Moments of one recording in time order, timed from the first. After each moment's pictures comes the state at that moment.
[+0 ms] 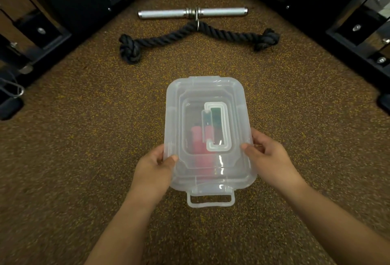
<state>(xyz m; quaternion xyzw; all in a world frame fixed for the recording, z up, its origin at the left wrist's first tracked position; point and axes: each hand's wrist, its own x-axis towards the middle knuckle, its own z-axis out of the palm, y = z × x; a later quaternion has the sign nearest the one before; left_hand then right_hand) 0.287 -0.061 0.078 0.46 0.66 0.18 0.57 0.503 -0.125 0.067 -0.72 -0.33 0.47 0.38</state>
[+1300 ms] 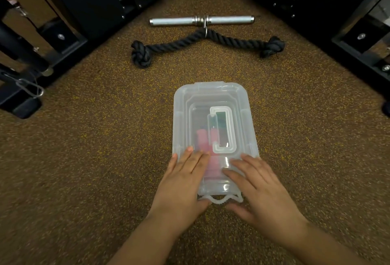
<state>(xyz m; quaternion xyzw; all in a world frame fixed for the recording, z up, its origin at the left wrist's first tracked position) 0.290 -0.095 0.074 0.87 0.43 -0.07 0.21 0.480 -0.182 0.045 -0.63 -0.77 0.08 0.09</state>
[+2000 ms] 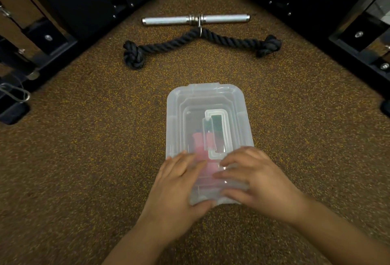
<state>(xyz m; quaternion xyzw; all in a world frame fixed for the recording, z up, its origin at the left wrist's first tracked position) 0.290 -0.085 0.077 0.87 0.42 -0.01 0.26 0.500 -0.133 0.059 -0.57 -0.78 0.19 0.16</state>
